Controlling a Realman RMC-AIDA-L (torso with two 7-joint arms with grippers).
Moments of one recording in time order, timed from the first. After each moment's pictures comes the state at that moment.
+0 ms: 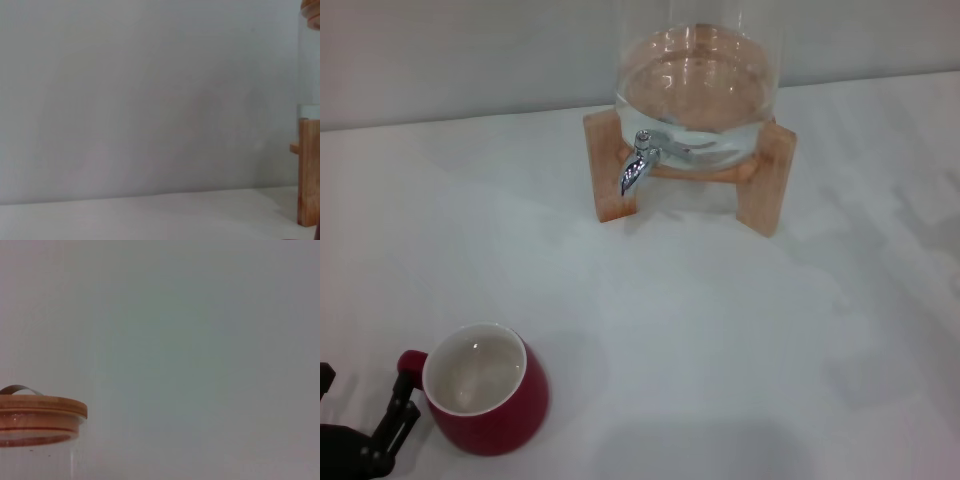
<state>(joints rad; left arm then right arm) -0.01 -2.10 2.47 0.27 -0.62 1.35 -0.10 0.25 2.01 -1.39 -0.14 -0.12 -1.57 0.47</state>
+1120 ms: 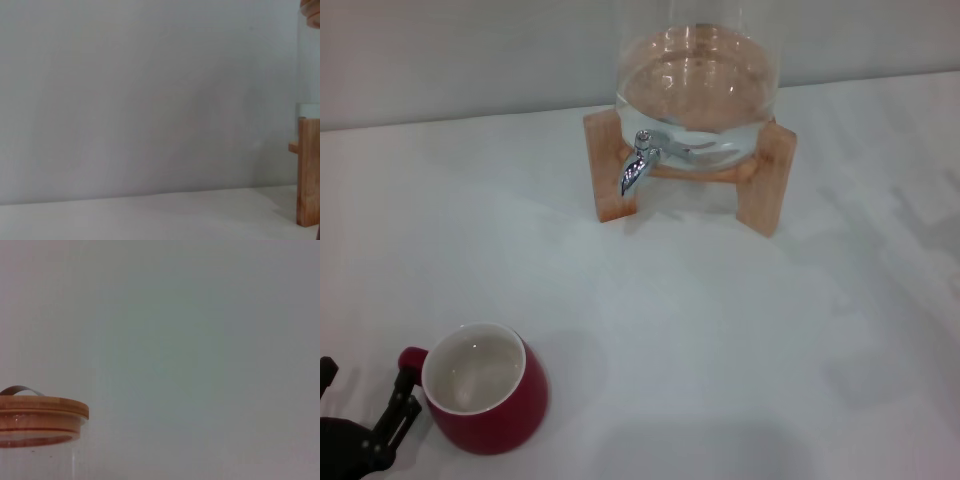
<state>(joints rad) -0.03 -2.10 2.47 0.26 -0.62 1.34 -0.12 0.26 2.01 -1.39 -0.14 -0.12 -1.57 0.47</state>
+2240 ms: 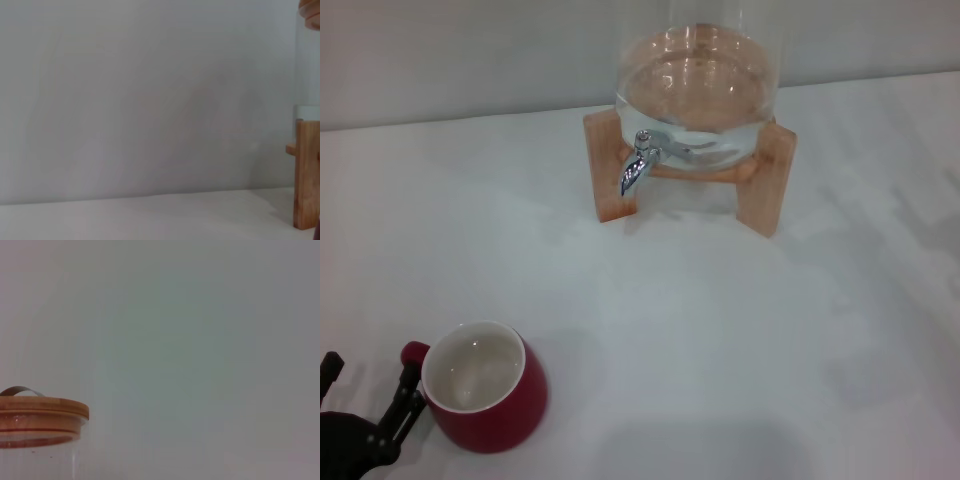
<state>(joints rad) -0.04 -2.10 2.47 0.27 -0.61 1.33 -0.13 0.26 2.01 -1.39 -0.14 -0.12 -1.57 0.47</state>
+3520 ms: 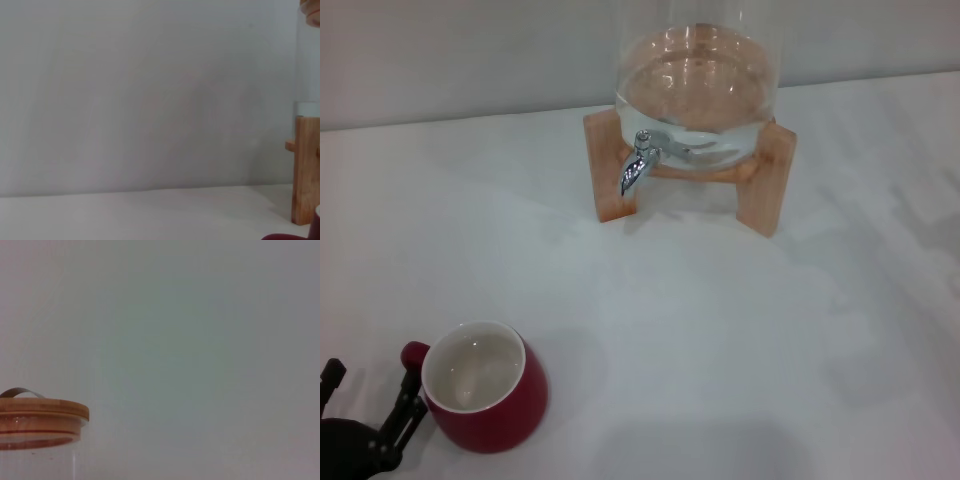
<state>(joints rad) -0.03 -2.10 2.48 0.27 -0.62 1.33 -0.14 0.26 2.01 -1.39 -0.14 -0.12 -1.57 0.48</state>
